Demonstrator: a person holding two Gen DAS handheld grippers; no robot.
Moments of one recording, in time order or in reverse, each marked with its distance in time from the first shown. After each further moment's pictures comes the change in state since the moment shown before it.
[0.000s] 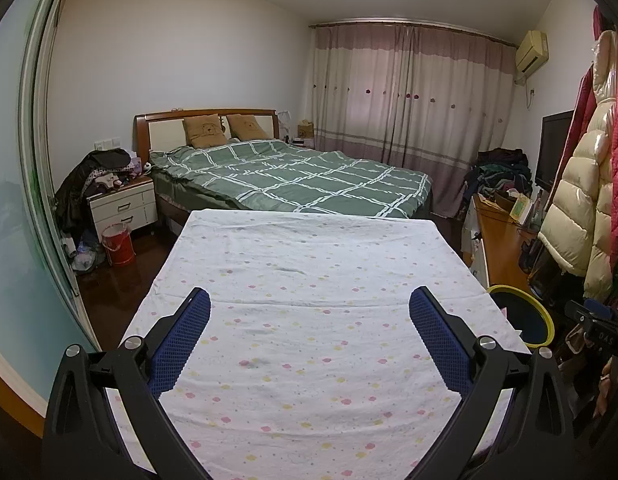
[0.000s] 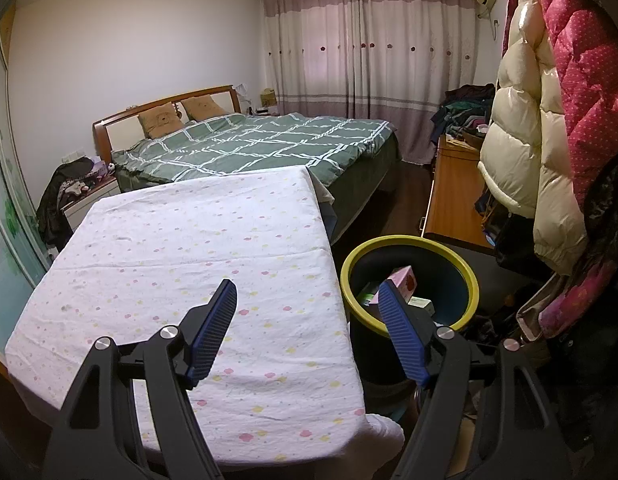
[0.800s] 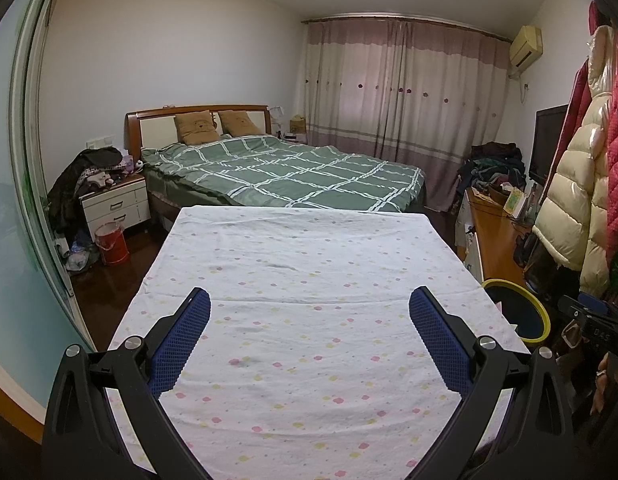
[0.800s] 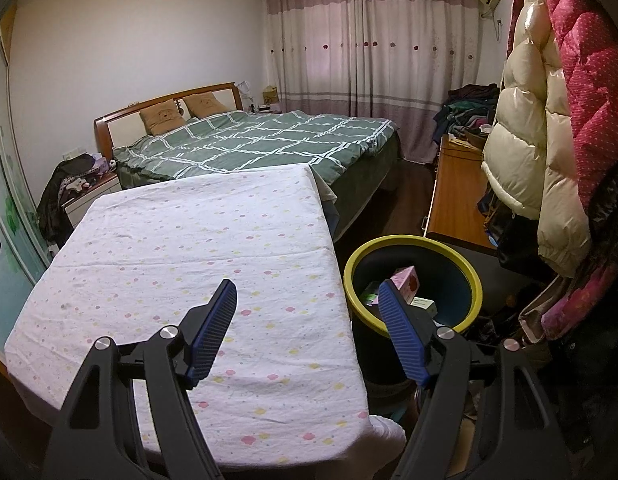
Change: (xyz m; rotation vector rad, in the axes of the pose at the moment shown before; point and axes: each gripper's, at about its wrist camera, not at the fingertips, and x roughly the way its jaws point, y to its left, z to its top) left arm 0.009 -0.005 -0.002 0.016 0.022 -0.028; right arm 0.002 0.003 -0.002 -0.005 0.007 0.002
